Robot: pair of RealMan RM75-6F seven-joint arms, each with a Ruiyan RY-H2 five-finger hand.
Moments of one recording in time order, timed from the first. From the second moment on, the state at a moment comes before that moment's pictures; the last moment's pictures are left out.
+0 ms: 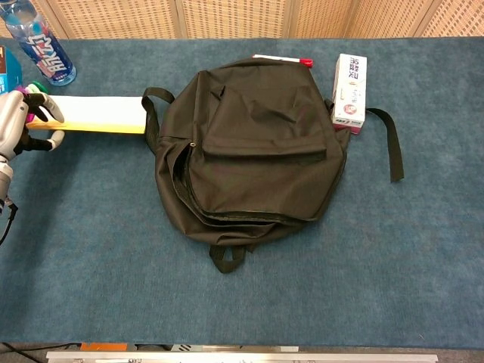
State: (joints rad) left arm -0.35 -1.80 -0.22 -0.94 1.30 1.33 -0.07; right arm 0.15 -0.99 0.05 -1.66 -1.54 1.40 0.35
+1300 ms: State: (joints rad) left arm -0.33 -1.73 -0.20 -1.03 1.37 1.48 0.10; right arm 0.16 -0.98 0.04 -1.64 -1.60 1.41 0.41
